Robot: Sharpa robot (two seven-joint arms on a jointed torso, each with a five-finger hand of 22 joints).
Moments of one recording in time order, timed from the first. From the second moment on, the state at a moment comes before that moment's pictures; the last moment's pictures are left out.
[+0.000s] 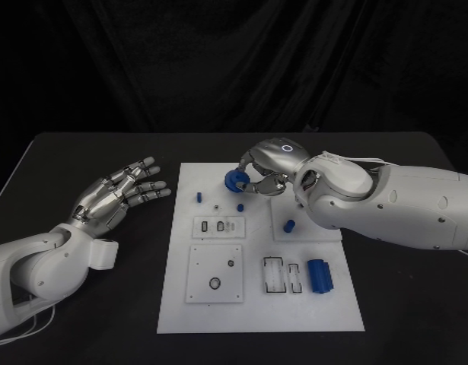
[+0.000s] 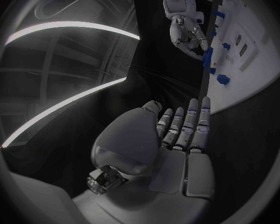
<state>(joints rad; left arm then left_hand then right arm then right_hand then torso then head) 1.23 -1.04 -0.21 1.55 0.09 0.04 0.68 1.48 0.23 0.05 0.24 0.61 0.44 0.11 0.09 0.05 0.26 0.20 0.53 0.07 0.43 0.26 0.61 0.11 0.12 0.48 0.28 0.39 0.18 1.45 -0.71 -0.24 1.55 -1.66 -0.45 -0.22 1.22 -0.07 0.26 0.15 0.52 0.97 0.12 0.22 0.30 1.38 0.01 1.50 1.31 1.47 -0.04 1.51 1.31 0.08 1.37 0.07 1.29 1.31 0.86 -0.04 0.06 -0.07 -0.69</state>
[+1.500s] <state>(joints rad) 1.23 -1.03 -0.21 1.54 0.09 0.05 0.68 1.48 0.23 0.06 0.24 0.61 0.44 0.11 0.09 0.05 0.25 0.21 0.53 0.07 0.43 0.26 0.61 0.11 0.12 0.47 0.29 0.40 0.18 1.43 -0.65 -0.24 1.48 -1.68 -0.40 -0.23 1.19 -0.05 0.26 0.14 0.19 0.81 0.11 0.07 0.39 1.31 0.03 1.48 1.31 1.47 -0.03 1.49 1.31 0.08 1.34 0.09 1.20 1.31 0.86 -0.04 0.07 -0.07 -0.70</state>
